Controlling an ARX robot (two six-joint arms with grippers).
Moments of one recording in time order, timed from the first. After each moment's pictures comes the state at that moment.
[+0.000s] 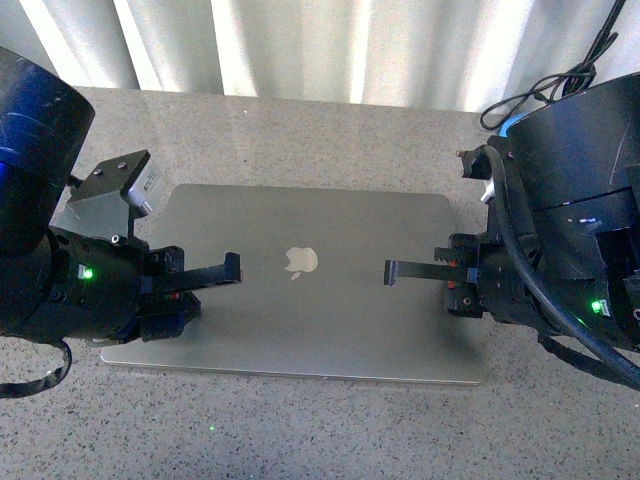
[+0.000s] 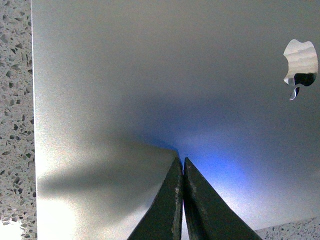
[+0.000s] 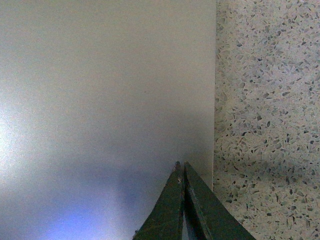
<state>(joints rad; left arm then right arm) -0.28 1.89 0.68 0.26 0.13 -0.36 0.41 2.01 0.71 0.43 0.11 0.40</state>
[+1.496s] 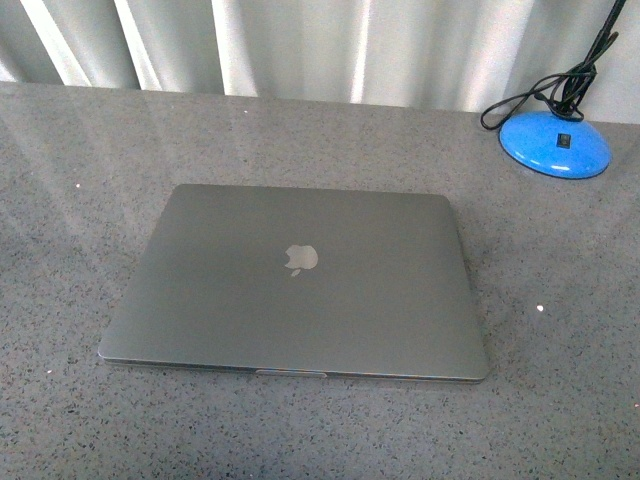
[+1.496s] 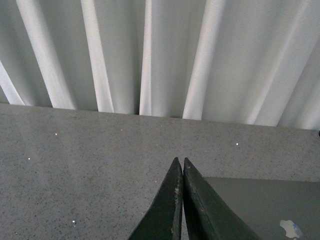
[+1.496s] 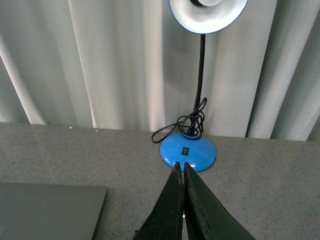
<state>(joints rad) 0.00 0.79 0.09 0.68 0.00 -0.01 0.11 0.85 0.09 0.75 0.10 -0.01</state>
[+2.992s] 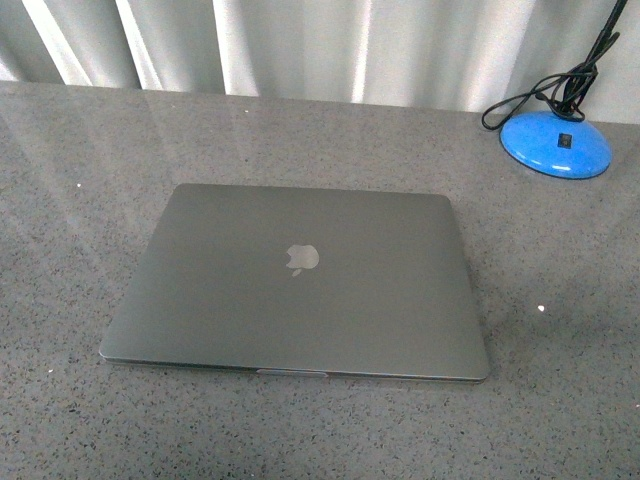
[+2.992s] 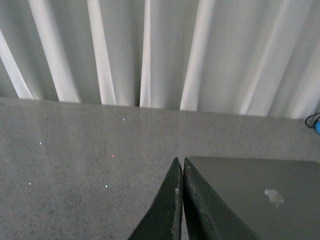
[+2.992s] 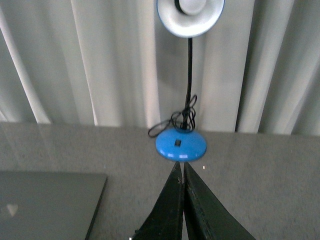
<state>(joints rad) 0.00 0.02 0.02 0.01 0.00 -0.01 0.00 0.06 0.02 0.03 0.00 -0.01</state>
